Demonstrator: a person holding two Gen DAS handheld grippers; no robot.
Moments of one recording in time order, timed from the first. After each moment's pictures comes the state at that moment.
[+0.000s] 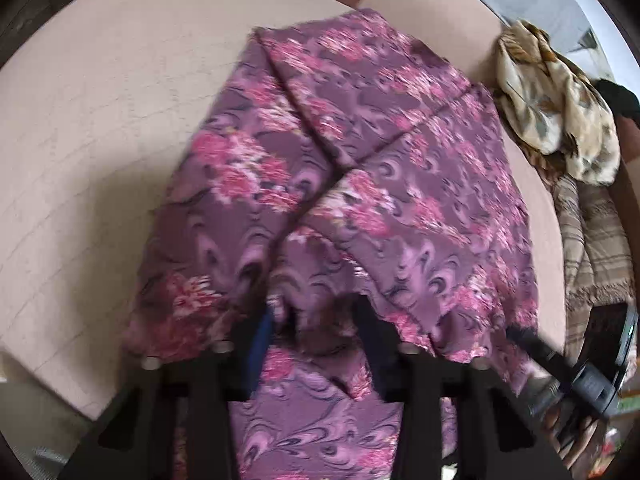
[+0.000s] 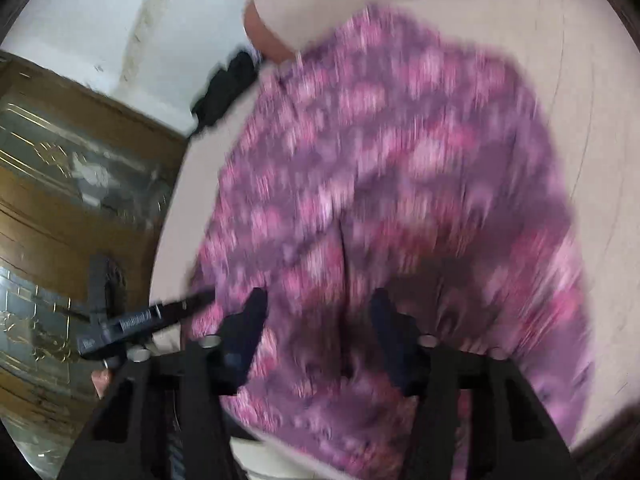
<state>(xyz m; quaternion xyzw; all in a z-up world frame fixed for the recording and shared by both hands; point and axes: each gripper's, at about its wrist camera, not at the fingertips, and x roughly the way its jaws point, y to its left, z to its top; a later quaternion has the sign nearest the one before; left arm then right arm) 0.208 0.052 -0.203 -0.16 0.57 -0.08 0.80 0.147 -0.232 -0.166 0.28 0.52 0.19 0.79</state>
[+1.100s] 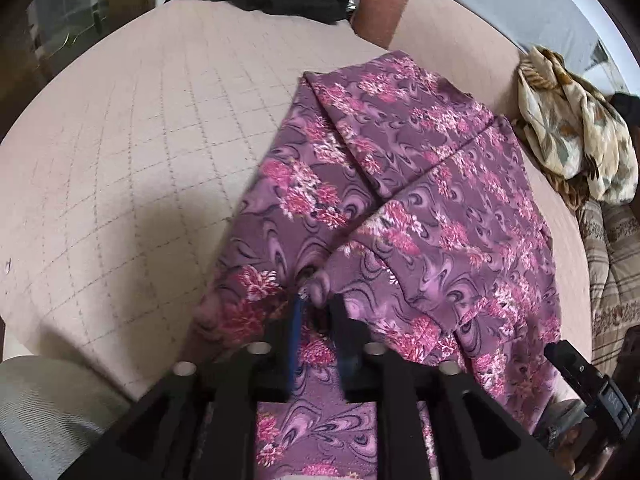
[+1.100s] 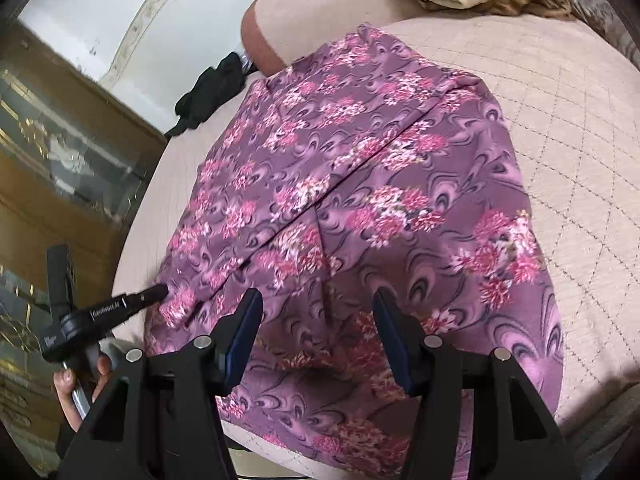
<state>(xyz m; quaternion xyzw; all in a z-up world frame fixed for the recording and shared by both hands) 0.182 0.069 -0.181 -0.14 0.52 -0.02 0.84 0.132 -0.246 -0.143 0.26 0.47 0.15 0.83</state>
